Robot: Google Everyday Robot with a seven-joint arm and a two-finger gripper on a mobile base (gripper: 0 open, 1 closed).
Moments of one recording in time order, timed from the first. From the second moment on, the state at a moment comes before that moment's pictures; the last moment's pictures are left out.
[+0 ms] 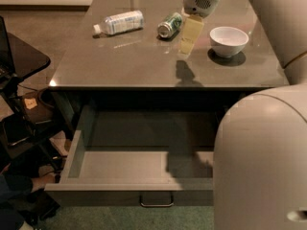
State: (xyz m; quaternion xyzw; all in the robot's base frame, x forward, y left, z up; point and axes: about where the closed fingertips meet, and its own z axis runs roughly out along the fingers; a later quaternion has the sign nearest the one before) arm 0.684 -0.103 0.940 -0.65 0.74 0.02 0.18
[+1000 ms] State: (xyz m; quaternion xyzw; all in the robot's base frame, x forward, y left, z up) arm 0.775 -0.046 0.880 -0.59 0.70 0.22 0.34
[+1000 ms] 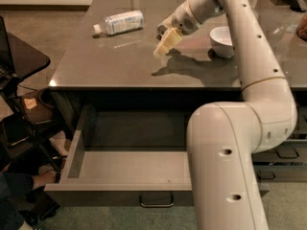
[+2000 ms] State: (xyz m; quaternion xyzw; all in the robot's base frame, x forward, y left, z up) arm 0.798 -0.047 0.909 -0.57 0.72 0.17 0.37
